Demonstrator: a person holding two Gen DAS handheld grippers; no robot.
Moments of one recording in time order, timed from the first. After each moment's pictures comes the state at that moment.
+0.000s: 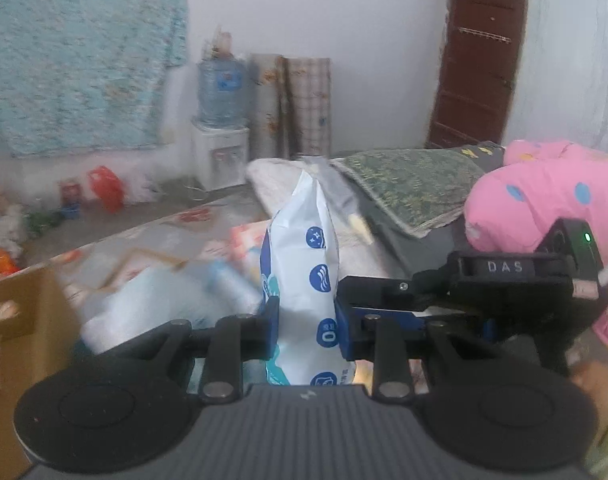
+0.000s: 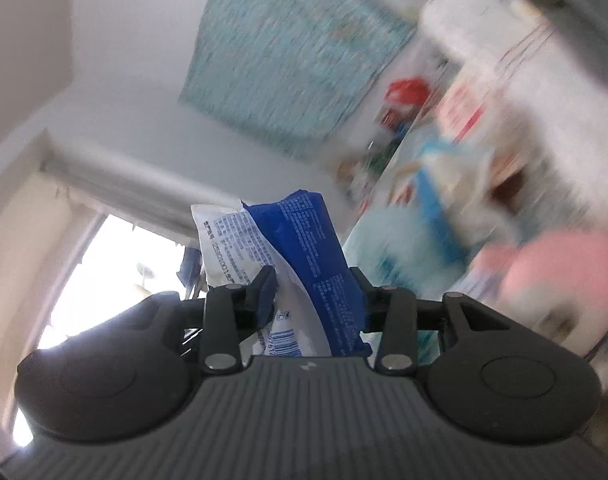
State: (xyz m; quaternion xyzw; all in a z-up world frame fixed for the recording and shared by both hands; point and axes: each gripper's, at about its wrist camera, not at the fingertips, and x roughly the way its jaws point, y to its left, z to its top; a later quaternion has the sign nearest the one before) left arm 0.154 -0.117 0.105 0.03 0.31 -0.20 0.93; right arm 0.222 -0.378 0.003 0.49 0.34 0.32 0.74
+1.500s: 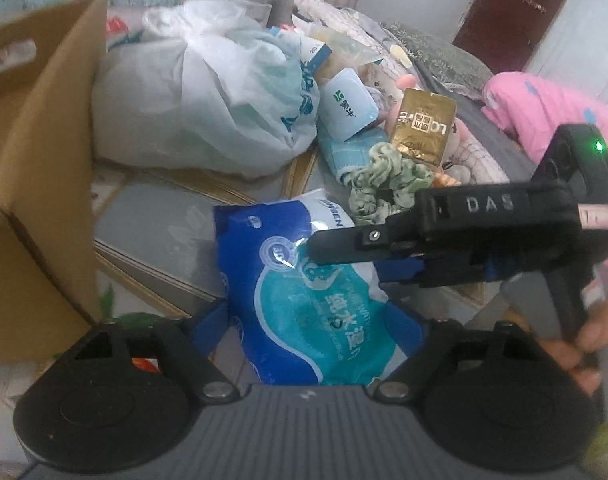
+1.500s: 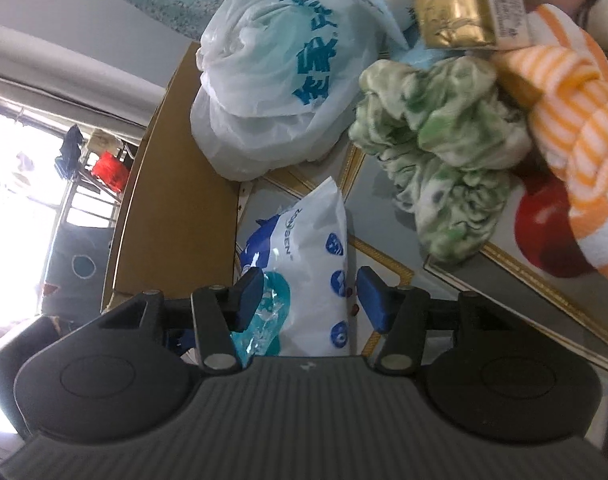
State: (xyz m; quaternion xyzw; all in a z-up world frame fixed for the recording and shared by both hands) left arm 0.080 -0.023 -0.067 -0.05 0.45 -0.22 0.86; right arm 0.122 -0.242 -0.093 0.34 0.50 0.23 0.76
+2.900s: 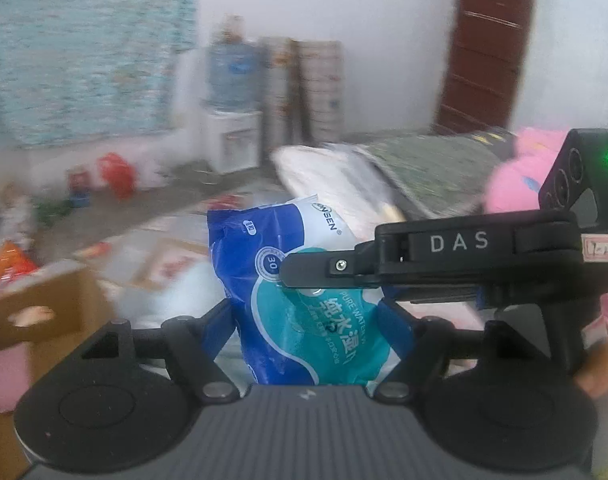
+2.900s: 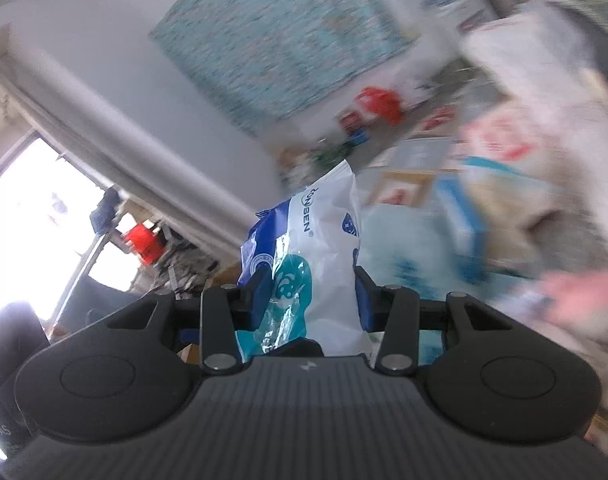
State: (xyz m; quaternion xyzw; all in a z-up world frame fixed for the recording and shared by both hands) left arm 0.195 -0.063 0.125 0.04 0.34 -0.19 0.92; right arm 0.232 -0.272 0.097 0.33 0.35 0.25 0.84
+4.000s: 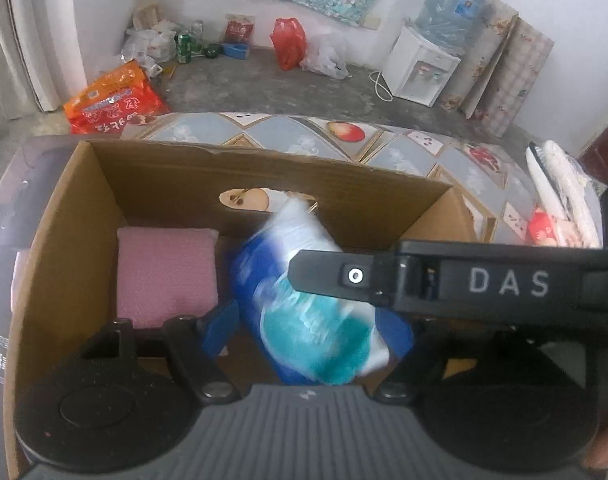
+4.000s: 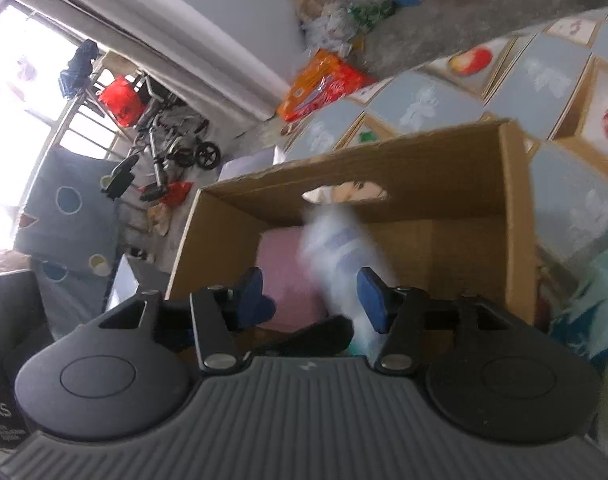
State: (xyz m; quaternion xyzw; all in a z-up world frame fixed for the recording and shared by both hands) left arm 0.328 0.216 0.021 -0.12 0.49 -0.02 0.86; right arm 0.384 0.062 0.022 0.20 0.53 0.31 0.77
